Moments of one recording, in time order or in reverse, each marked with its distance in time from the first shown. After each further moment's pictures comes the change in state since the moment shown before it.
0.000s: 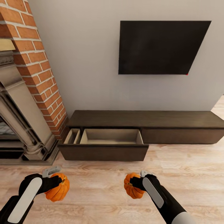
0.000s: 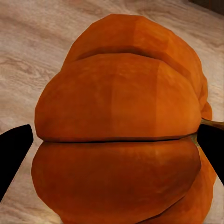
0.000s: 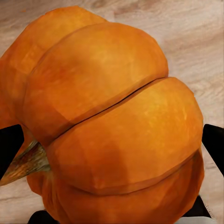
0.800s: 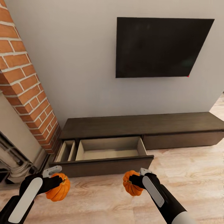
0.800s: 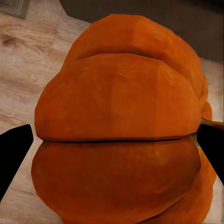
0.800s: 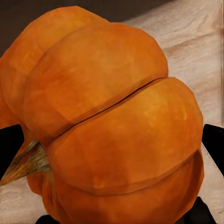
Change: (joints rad) left arm 0.000 -0.005 -0.002 0.001 0.002 -0.002 -0.001; right arm 0.000 -0.001 -0.001 -0.038 -0.005 0.002 0.000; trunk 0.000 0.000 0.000
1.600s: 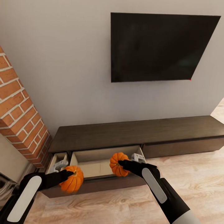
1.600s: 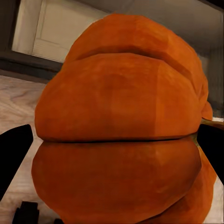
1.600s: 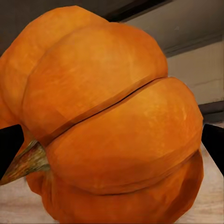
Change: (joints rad) left arm -0.003 -0.022 0.033 -0.033 0.041 -0.003 -0.268; right arm 0.001 -0.003 0.008 -0.271 0.000 0.014 0.211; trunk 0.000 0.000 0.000
